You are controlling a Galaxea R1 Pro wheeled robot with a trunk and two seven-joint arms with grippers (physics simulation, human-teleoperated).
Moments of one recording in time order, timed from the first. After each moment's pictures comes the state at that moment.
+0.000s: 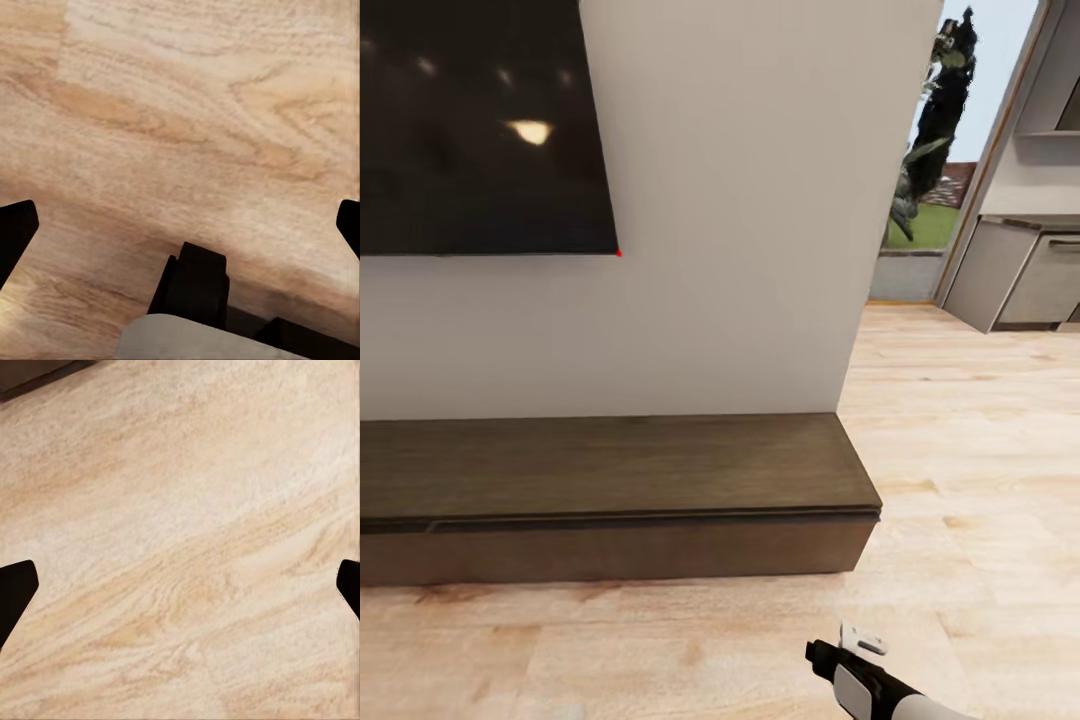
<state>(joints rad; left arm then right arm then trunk) -0.30 0.07 -0.27 -0.44 0.57 0.31 0.36 -0.60 0.05 0.21 -0.07 -0.55 -0.01 -0.18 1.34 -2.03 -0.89</state>
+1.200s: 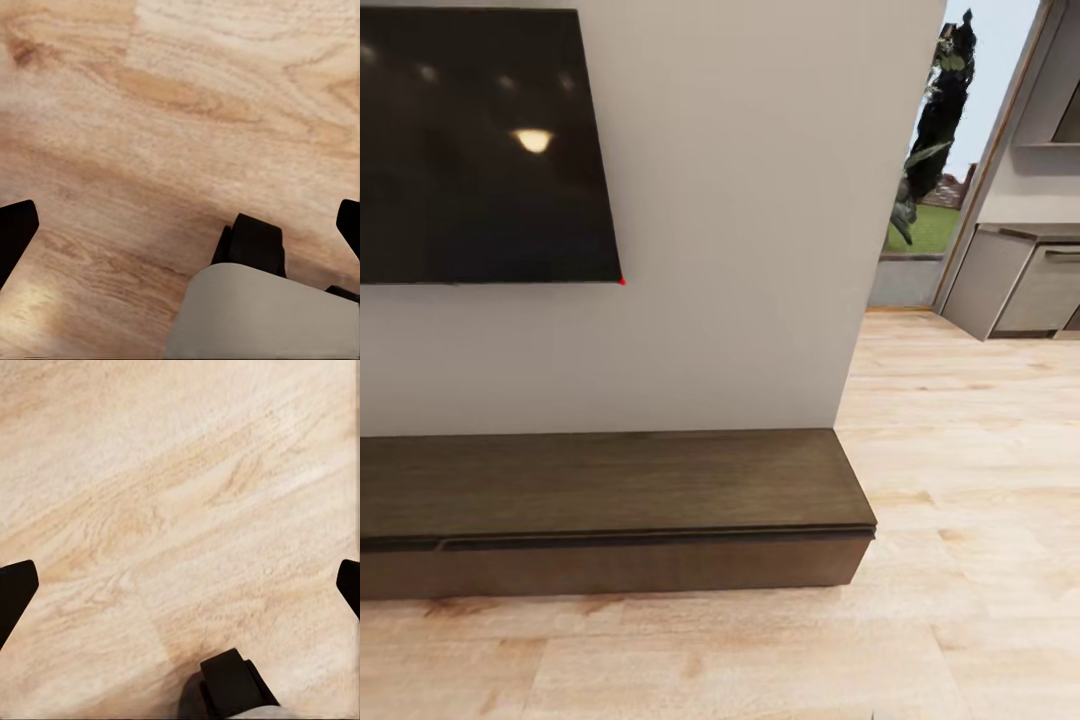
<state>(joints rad) -0.30 0.05 -0.33 -0.14 0.57 0.01 0.30 -0.46 0.05 0.21 0.05 -0.56 -0.21 -0.19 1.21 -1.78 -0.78</state>
